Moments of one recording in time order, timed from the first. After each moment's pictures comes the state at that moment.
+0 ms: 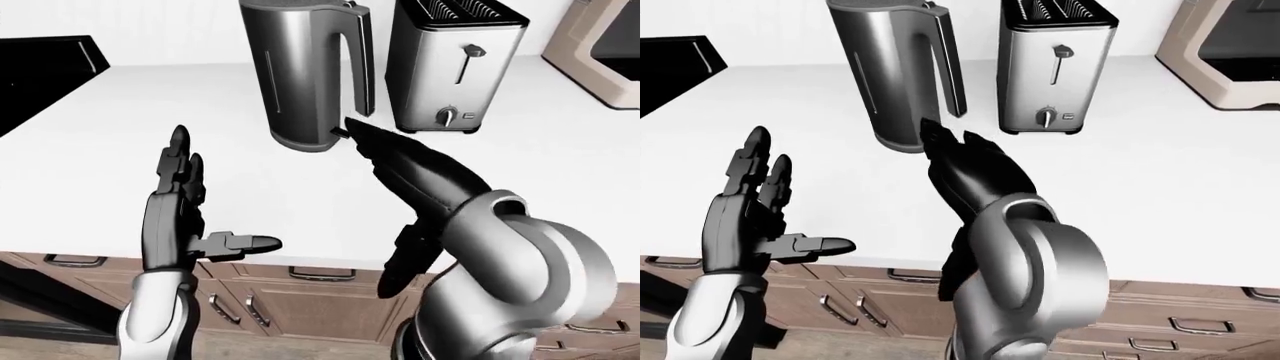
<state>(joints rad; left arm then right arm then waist) -0.06 0.06 0.14 -0.76 0.02 0.59 -0.04 -0.65 0.39 0.11 -0.78 -1.85 0.30 1.61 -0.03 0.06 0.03</state>
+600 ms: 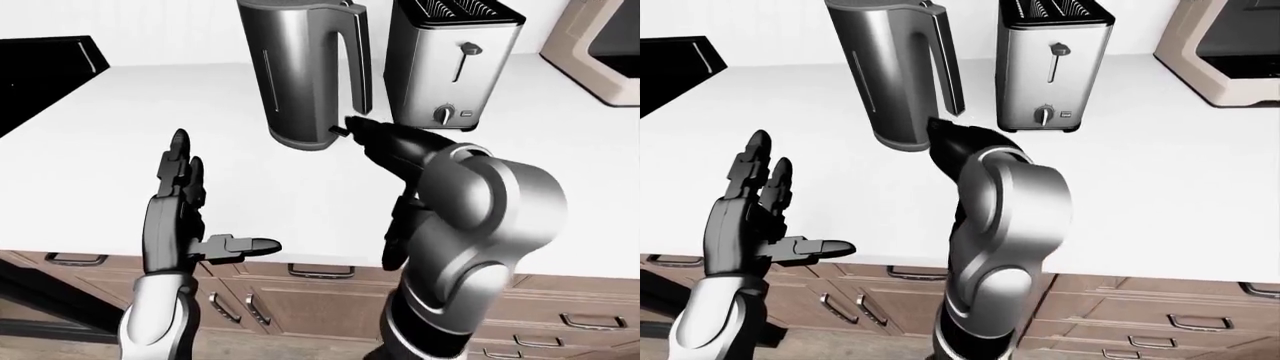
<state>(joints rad) -0.04 0.05 0.15 -0.74 0.01 0.56 -0.05 -0.81 0.45 -0.10 -0.56 -1.92 0.09 1.61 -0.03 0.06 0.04</state>
